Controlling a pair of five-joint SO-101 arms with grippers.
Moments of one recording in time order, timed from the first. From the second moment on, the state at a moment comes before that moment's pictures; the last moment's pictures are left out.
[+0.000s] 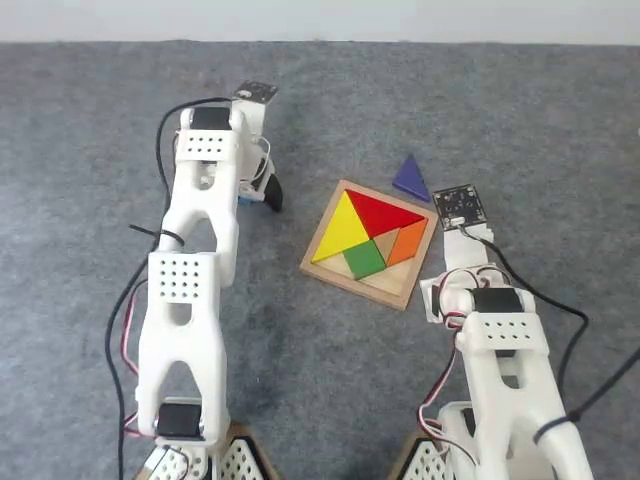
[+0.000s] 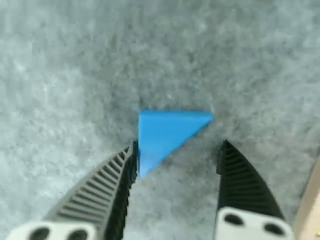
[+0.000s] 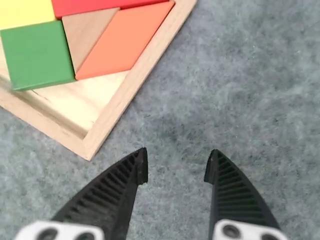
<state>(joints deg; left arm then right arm) -3.7 64.1 -59.5 94.0 -12.4 -5.4 -39.0 66.1 46.8 10.0</state>
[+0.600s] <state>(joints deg) -3.3 65.0 -60.2 88.4 -35.6 -5.5 -39.0 66.1 46.8 10.0</state>
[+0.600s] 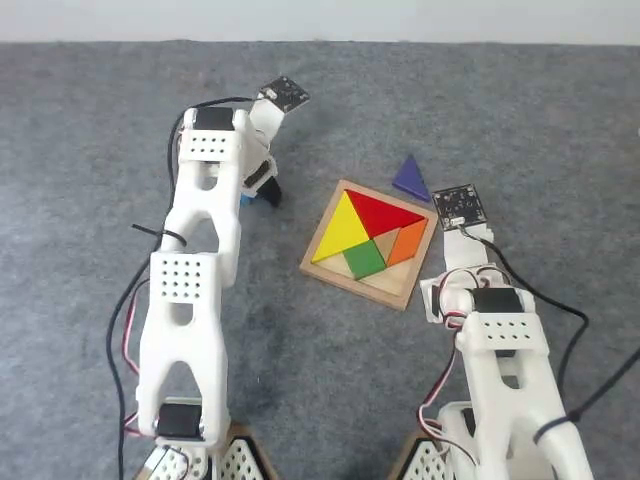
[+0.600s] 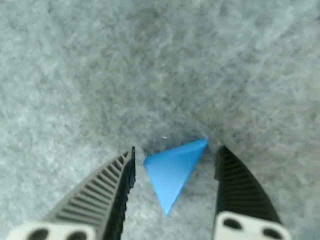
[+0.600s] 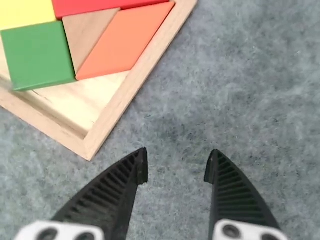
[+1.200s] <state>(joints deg) -2.8 67.2 -64.7 96.8 -39.8 -5.5 -39.0 66.1 46.8 10.0</state>
